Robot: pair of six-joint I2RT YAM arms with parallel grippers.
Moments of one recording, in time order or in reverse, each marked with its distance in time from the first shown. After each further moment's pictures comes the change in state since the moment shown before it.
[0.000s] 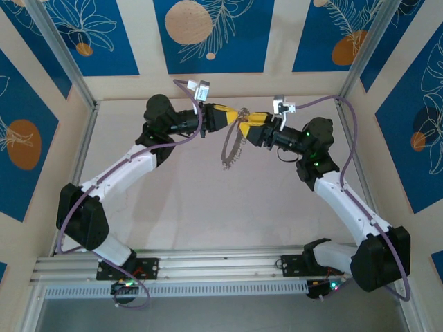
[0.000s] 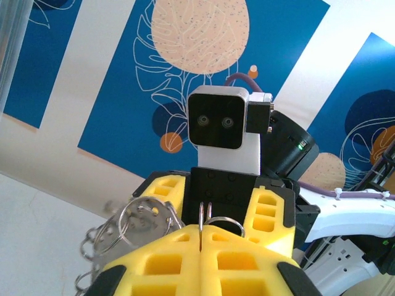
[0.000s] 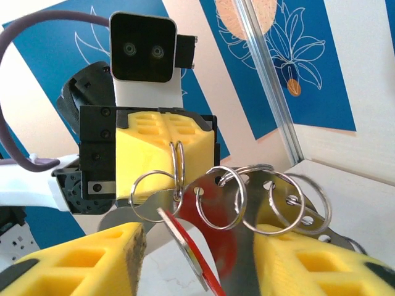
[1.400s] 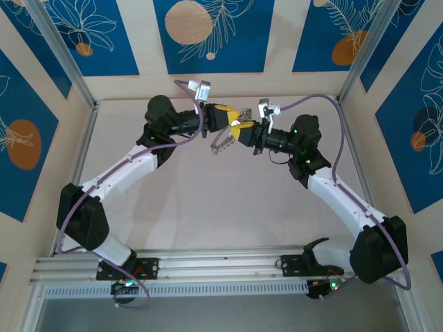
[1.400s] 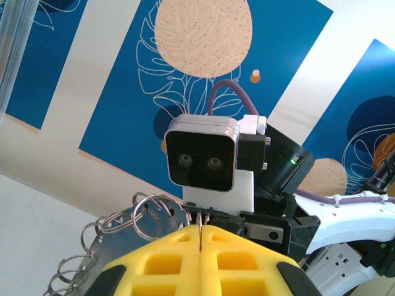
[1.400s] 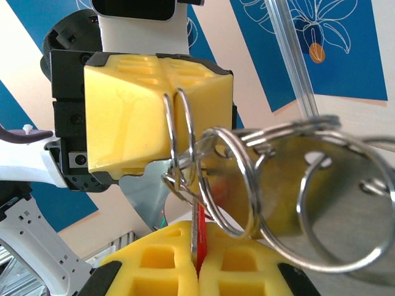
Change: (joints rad) left arm -0.011 0.000 -0.003 0.007 -0.032 -0.011; right arm 0.073 0.060 0.028 -0.074 -0.019 -0.065
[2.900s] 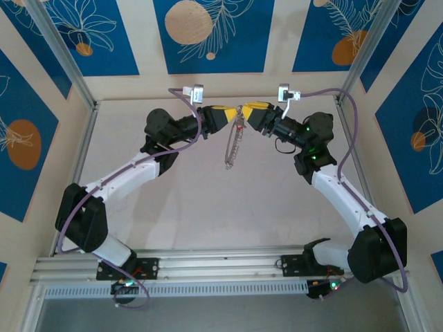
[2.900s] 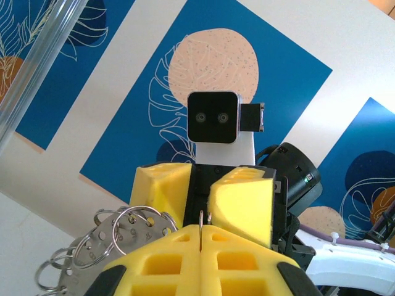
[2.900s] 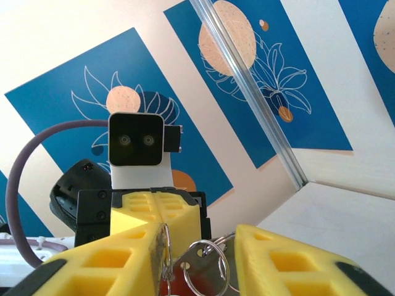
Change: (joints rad) left arm -0.021 -0.016 -0.129 0.243 -0.159 -0.183; right arm -0.076 0.003 0.034 0.182 0.123 0.264
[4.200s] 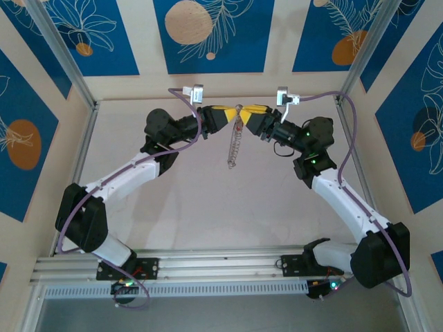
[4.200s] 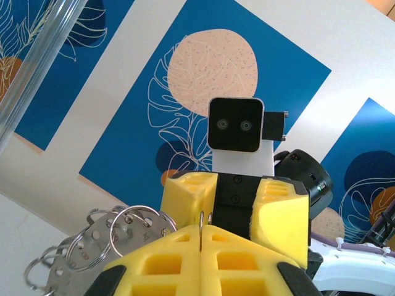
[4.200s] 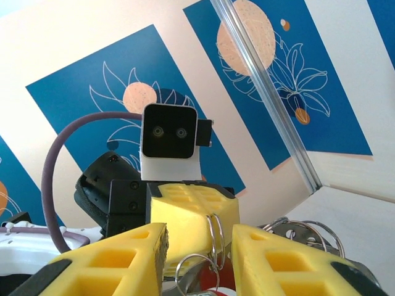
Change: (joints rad) left arm 0.000 0.000 0.000 0.004 0.000 0.000; right arm 0.039 -0.036 -0.026 0.016 0.001 -0.008
